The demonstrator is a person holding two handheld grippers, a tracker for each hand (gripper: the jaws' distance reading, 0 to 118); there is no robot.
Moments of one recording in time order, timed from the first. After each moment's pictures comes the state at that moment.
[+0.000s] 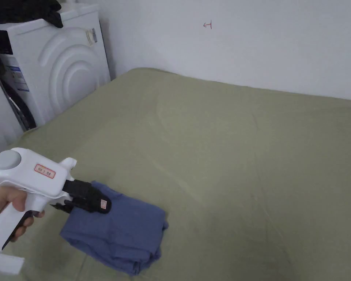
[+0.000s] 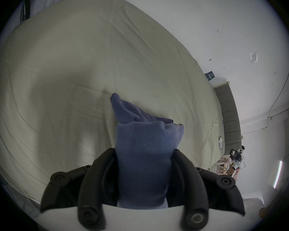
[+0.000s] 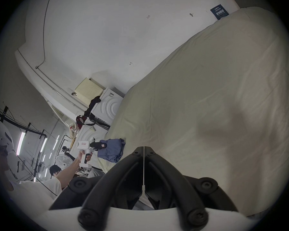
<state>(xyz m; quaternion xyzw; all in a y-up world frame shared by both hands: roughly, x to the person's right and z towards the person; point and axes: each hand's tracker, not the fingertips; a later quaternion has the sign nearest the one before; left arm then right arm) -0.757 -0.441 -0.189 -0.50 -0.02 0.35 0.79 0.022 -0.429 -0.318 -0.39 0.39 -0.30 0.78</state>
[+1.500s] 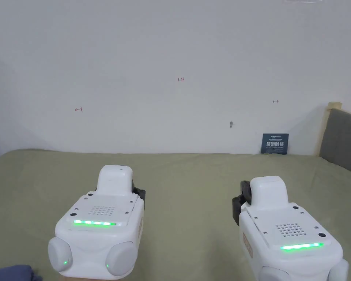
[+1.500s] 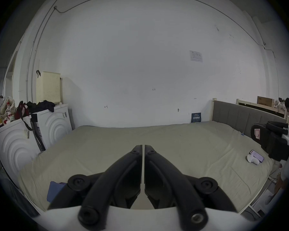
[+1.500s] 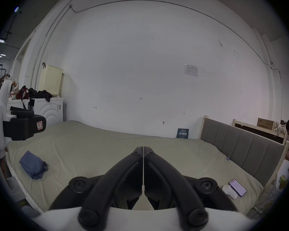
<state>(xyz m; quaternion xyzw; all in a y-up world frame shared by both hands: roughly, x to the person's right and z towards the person) -0.265 -0.264 -0.190 -0.09 0.12 -0.01 0.99 -0.016 -0.279 -0.236 -0.02 0.13 0.06 0.99</state>
